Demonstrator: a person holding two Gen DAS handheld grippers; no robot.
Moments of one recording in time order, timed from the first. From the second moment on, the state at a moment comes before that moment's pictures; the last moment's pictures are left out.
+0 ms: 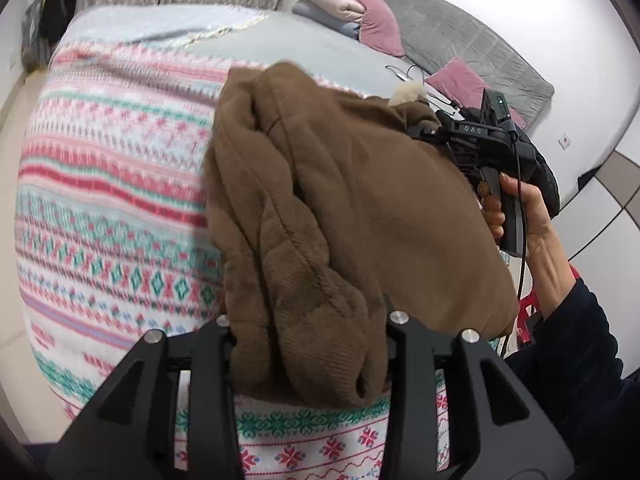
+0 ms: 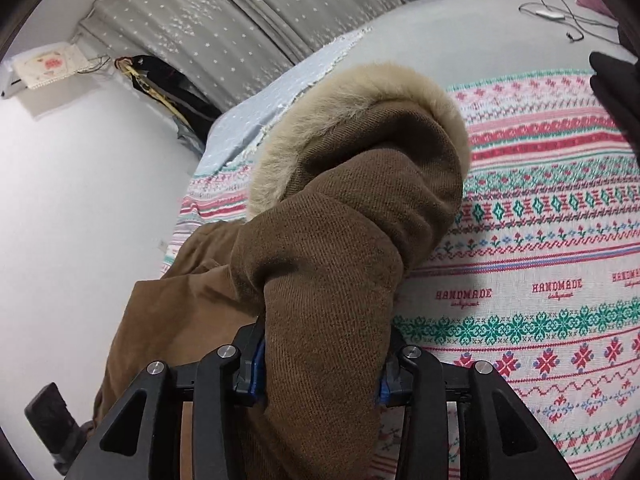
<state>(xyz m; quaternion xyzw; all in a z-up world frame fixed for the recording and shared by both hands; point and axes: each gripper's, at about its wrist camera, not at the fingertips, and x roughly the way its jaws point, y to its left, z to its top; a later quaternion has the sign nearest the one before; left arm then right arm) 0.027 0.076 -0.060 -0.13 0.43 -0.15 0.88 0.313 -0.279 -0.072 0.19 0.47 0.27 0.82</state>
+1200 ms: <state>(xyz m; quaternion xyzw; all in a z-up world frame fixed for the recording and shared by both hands) 0.054 0.039 0.015 0.01 0.41 -0.16 0.90 0.167 -0.207 -0.006 0.04 0.42 0.19 0.88</state>
